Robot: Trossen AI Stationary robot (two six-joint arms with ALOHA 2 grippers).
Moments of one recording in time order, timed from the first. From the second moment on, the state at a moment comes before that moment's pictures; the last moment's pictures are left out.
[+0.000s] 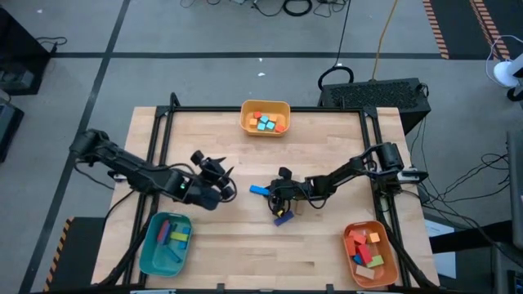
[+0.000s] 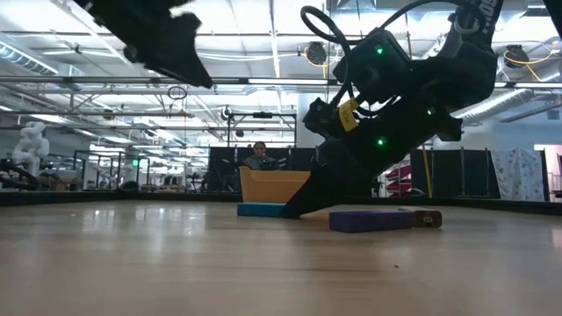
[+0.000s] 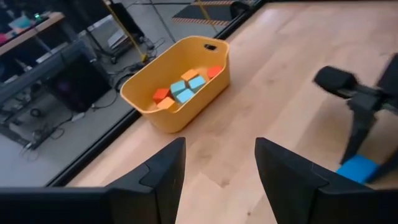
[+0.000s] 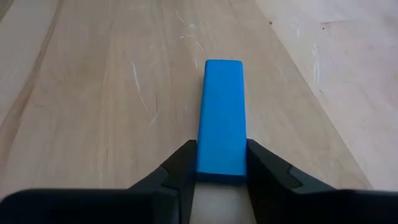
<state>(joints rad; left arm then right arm) -0.36 1.33 0.85 -0.43 -1.01 -0.54 0.12 1.98 0.78 0.54 0.25 0.22</state>
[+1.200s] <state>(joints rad) -0.20 1.58 0.85 -0.23 -0.87 -0.53 0.13 1.98 0.78 0.44 0.26 0.17</state>
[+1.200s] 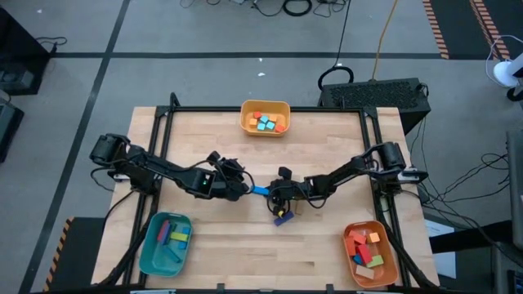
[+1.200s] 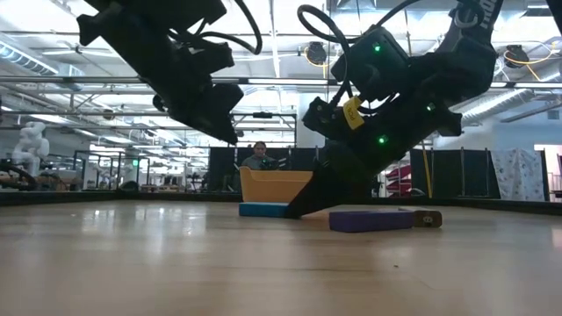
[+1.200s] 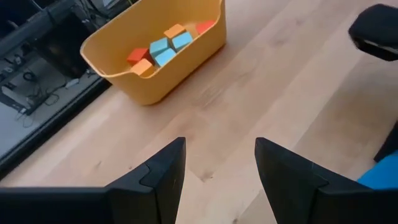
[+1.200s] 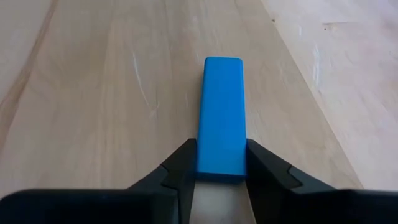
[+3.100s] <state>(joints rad) -0.20 1.76 0.85 0.21 -0.52 -0.01 0.15 1.56 0.78 0.02 0.34 -0.07</state>
